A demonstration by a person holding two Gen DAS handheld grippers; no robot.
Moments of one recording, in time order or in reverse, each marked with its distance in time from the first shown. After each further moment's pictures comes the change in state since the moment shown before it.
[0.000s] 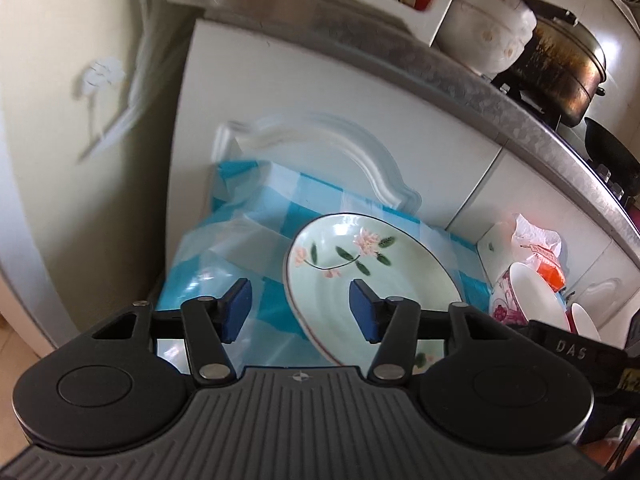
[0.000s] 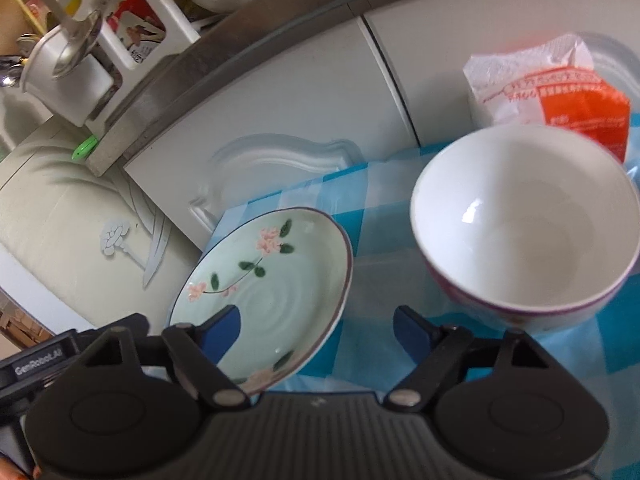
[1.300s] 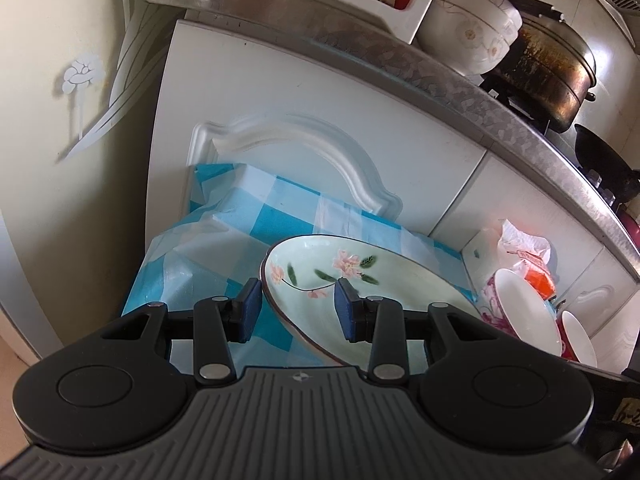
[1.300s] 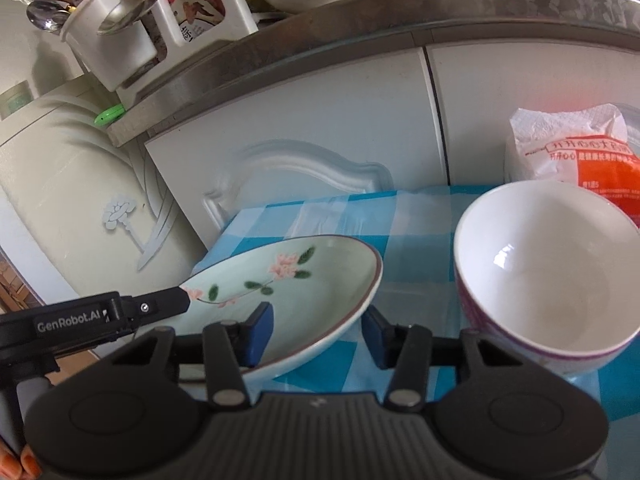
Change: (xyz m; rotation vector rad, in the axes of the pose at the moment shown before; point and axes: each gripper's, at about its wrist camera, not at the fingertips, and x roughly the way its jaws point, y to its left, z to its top) left arm 0.006 -0.016 -0.007 -0.007 -0.047 -0.025; right arm -0.004 0.024 -0.002 -0.219 -0.088 -0.046
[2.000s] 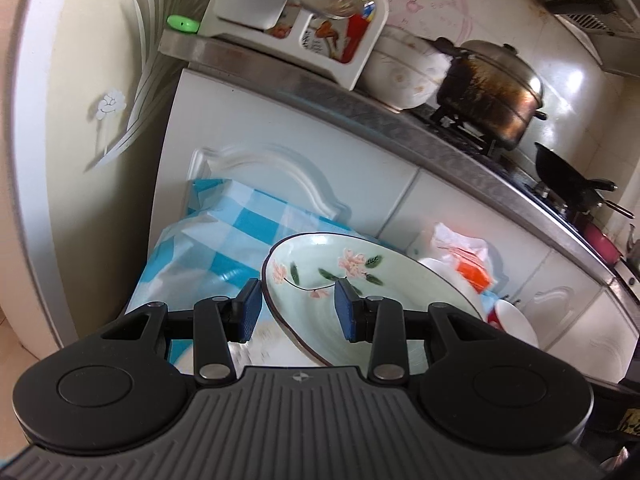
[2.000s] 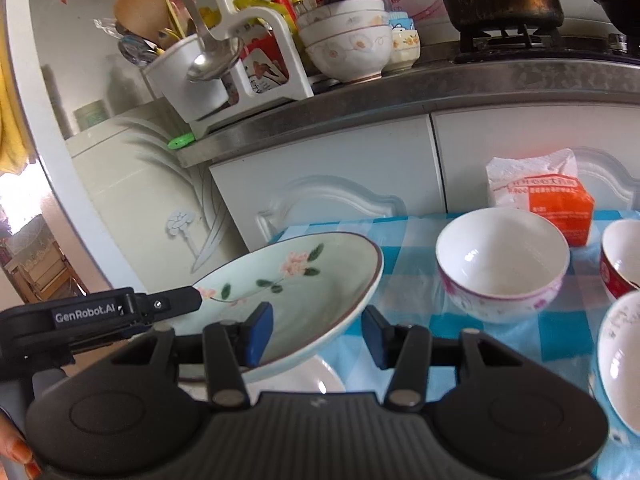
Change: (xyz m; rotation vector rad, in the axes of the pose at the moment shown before) left arm -0.107 -0.030 -0.033 -0.008 -0.084 -0.040; right arm -0.121 0.017 -0.036 -0.034 -0.086 0.067
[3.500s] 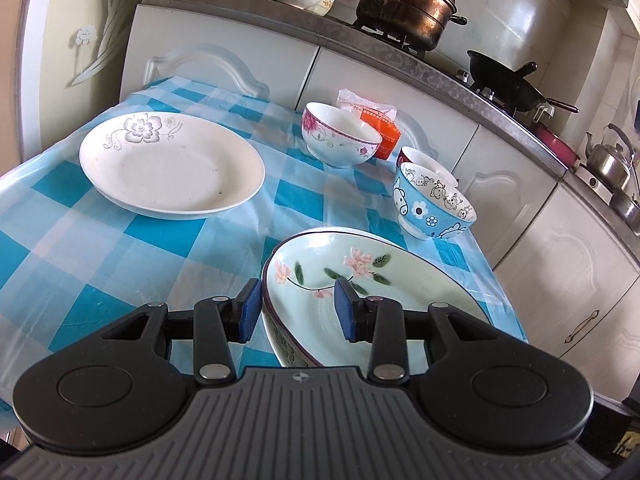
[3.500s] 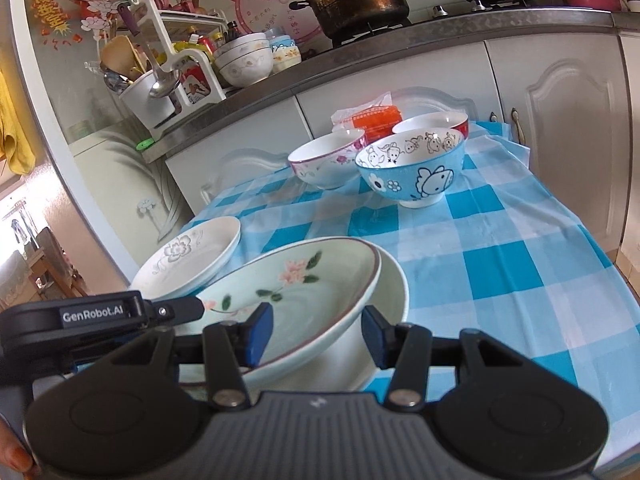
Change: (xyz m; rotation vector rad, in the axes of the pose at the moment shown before) left arm -0.083 -0.079 -0.157 0.093 0.111 -0.053; right arm -0.180 -0.054 -0.163 0.128 -0.073 -0.139
